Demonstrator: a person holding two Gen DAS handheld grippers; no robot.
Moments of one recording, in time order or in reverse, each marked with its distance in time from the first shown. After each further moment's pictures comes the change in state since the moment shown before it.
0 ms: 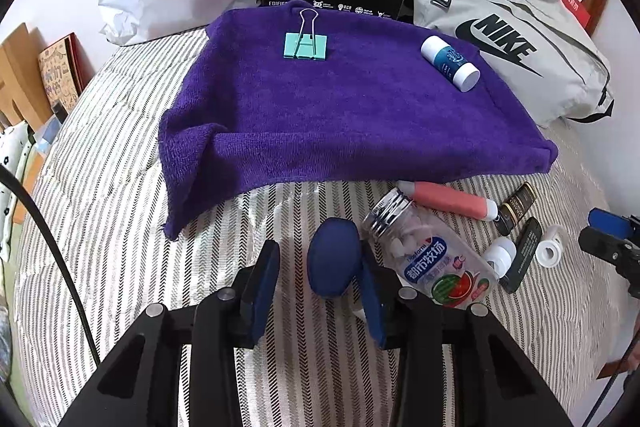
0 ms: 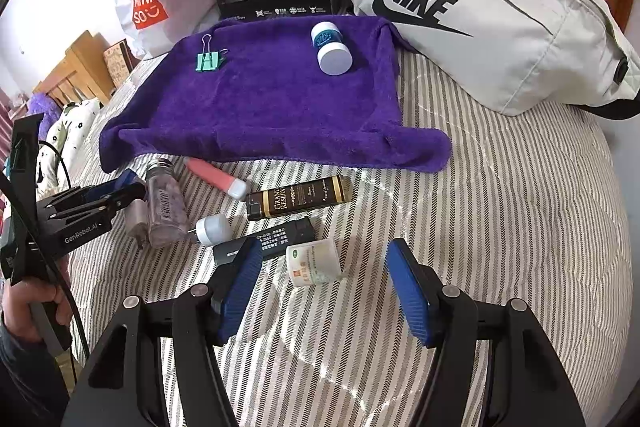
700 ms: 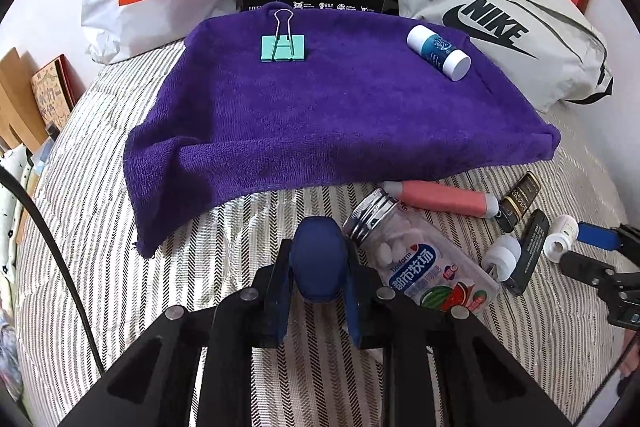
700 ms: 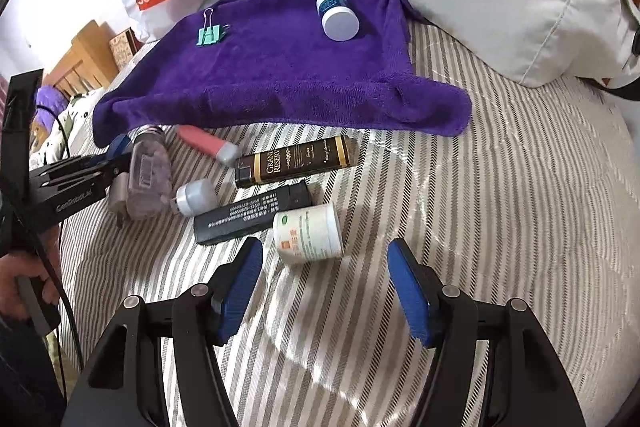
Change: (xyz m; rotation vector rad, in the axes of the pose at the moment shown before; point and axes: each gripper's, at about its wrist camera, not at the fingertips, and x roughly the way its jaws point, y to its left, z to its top) left arm 0.009 -0.015 0.000 0.062 -0.015 0.022; right arm 0.032 -0.006 -0.024 -0.007 0.009 0.047
